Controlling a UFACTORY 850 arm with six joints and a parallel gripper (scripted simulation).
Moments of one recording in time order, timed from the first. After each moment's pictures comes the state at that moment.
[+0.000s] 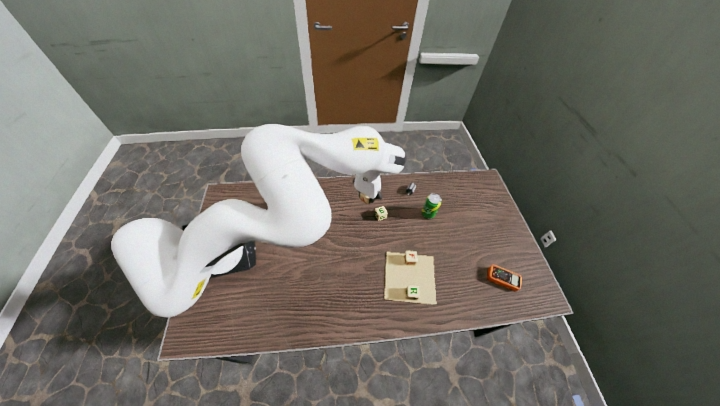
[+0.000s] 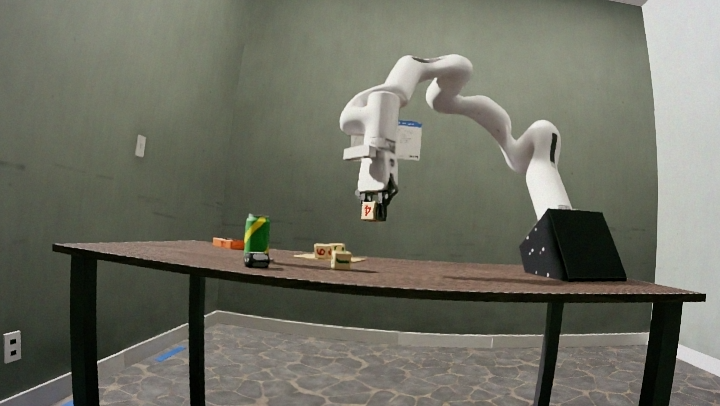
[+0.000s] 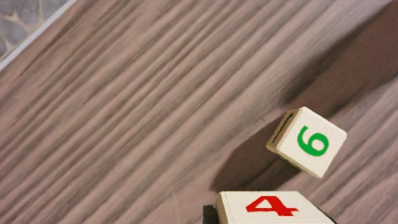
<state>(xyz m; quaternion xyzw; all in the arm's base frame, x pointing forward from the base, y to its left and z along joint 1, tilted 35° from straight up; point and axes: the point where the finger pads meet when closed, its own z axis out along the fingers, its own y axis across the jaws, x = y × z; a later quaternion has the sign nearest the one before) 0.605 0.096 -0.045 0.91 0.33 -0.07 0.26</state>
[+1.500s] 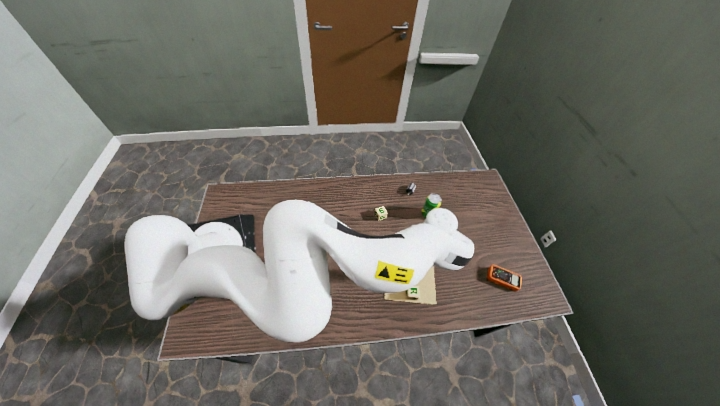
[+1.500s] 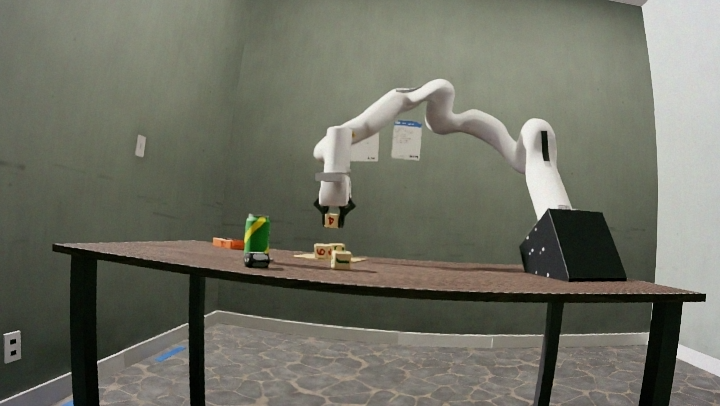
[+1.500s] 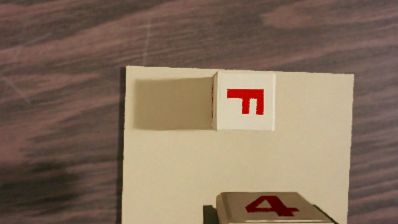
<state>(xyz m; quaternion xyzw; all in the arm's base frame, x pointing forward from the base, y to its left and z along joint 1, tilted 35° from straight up) 0.707 -0.188 0.123 0.77 0.56 -0.17 0.24</state>
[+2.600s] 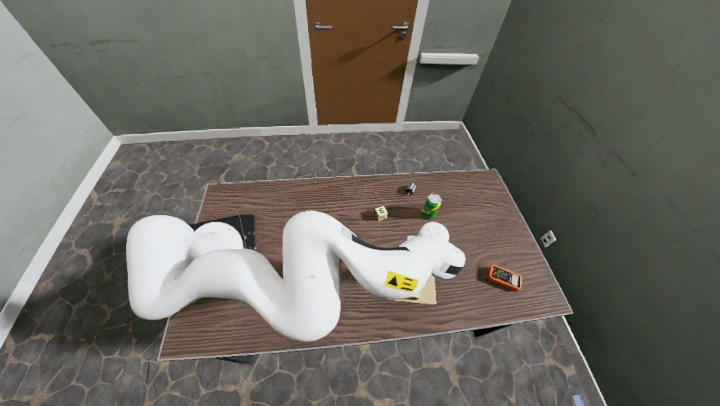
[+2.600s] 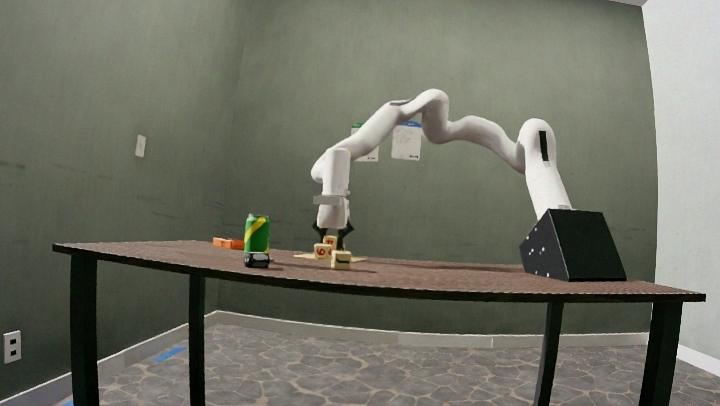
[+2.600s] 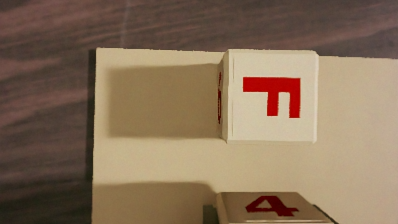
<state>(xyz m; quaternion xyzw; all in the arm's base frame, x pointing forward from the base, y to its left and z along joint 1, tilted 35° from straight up) 0.708 -0.231 0.063 0.77 0.56 -0.17 0.24</state>
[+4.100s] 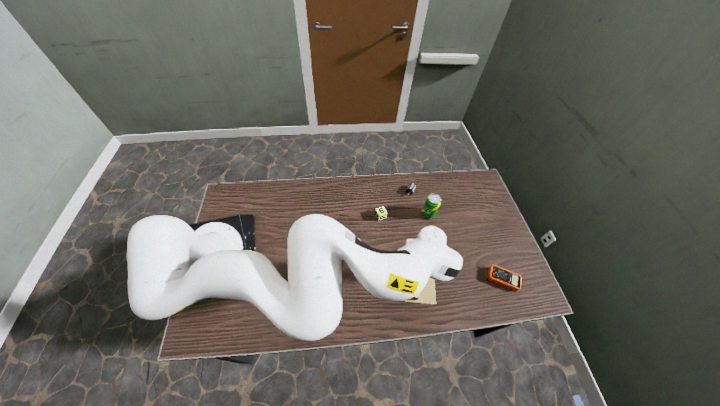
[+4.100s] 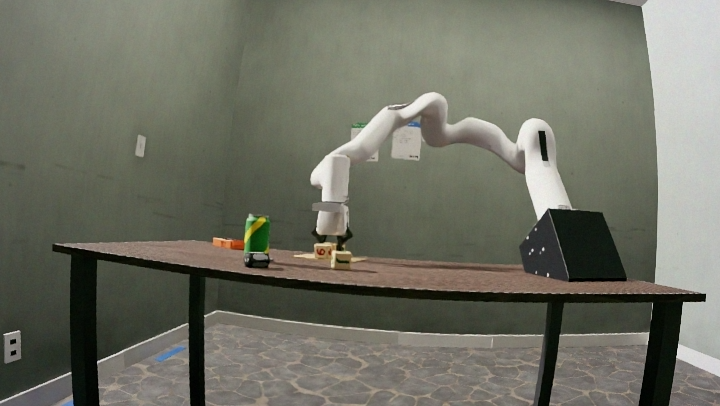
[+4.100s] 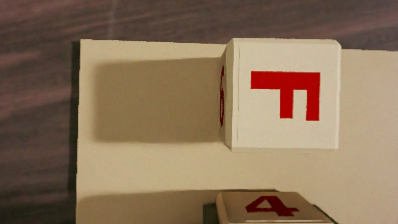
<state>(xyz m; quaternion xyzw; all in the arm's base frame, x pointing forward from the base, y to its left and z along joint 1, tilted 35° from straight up) 0.709 -0.243 0.045 0.77 0.56 -0.17 0.24</state>
